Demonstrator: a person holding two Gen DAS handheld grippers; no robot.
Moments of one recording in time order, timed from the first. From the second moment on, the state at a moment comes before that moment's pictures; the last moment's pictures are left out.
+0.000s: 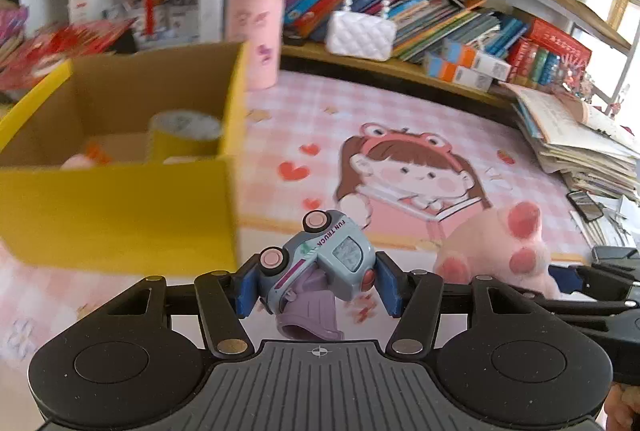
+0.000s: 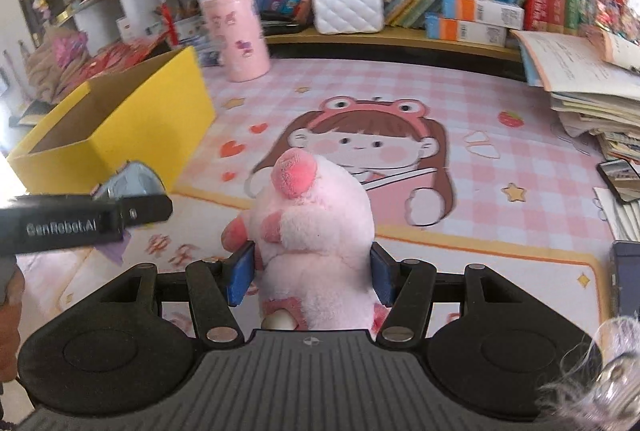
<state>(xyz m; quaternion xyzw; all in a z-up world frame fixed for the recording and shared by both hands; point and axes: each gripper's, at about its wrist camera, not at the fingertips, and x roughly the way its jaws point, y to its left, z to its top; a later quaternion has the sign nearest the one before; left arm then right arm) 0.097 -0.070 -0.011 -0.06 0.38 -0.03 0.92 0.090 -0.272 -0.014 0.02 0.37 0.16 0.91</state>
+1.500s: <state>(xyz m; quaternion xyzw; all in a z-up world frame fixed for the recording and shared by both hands) 0.006 0.115 0.020 -0.12 0.31 0.06 0.94 0.015 -0.072 0.017 -0.06 0.32 0.29 0.90</state>
